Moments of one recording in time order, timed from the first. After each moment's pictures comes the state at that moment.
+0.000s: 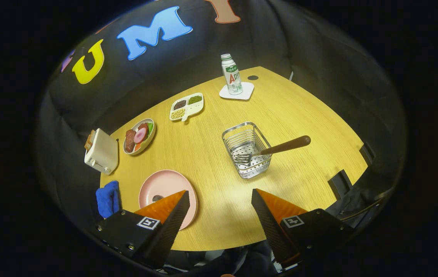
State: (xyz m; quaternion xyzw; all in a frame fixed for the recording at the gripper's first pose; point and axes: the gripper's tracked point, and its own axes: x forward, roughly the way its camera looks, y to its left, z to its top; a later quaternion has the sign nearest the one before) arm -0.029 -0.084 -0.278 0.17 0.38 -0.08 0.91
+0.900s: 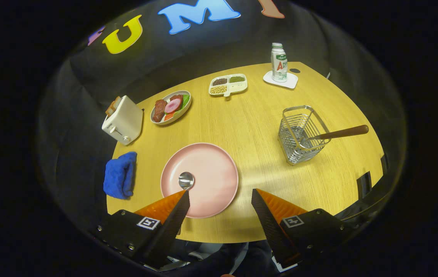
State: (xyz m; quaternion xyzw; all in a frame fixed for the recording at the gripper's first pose) arm -0.034 0.022 -0.304 0.11 0.42 0.02 0.90
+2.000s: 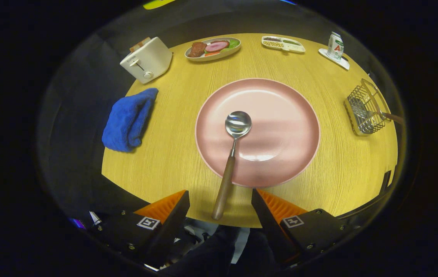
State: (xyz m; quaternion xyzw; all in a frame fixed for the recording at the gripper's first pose) arm -0.078 0.137 -0.398 0.04 0.55 0.10 0.83
